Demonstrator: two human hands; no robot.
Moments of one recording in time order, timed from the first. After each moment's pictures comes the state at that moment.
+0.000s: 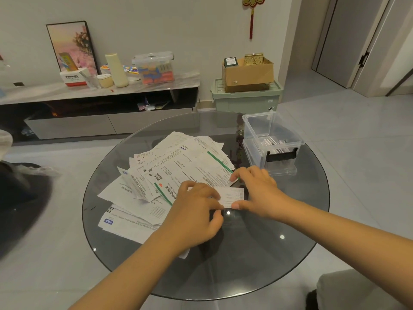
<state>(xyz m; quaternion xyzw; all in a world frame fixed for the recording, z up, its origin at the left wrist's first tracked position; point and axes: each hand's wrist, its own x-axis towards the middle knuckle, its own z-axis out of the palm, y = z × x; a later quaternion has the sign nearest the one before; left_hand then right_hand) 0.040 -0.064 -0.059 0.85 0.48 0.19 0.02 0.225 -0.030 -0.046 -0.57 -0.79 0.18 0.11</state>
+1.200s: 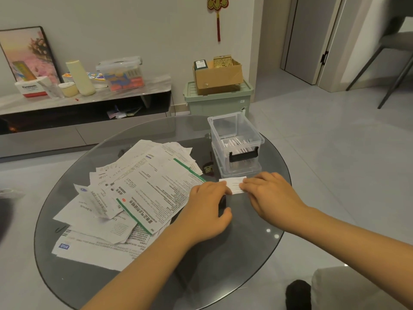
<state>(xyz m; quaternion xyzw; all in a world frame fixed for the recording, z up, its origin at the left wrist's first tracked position) 0.121 -0.041 -0.060 0.87 0.46 0.16 0.13 0.307 -0.045 -0.062 -0.55 -0.83 -0.07 0.09</state>
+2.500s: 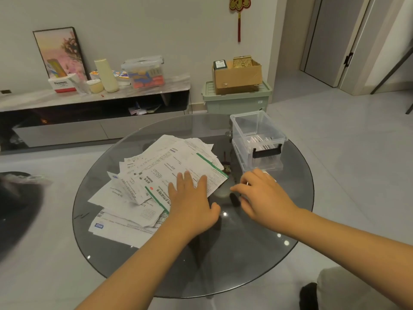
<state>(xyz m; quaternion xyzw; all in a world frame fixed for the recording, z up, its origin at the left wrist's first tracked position) 0.075 -0.054 -0.050 0.75 0.66 0.02 0.07 0.256 -0.049 -0.062 -0.48 -0.85 -0.05 0.20</state>
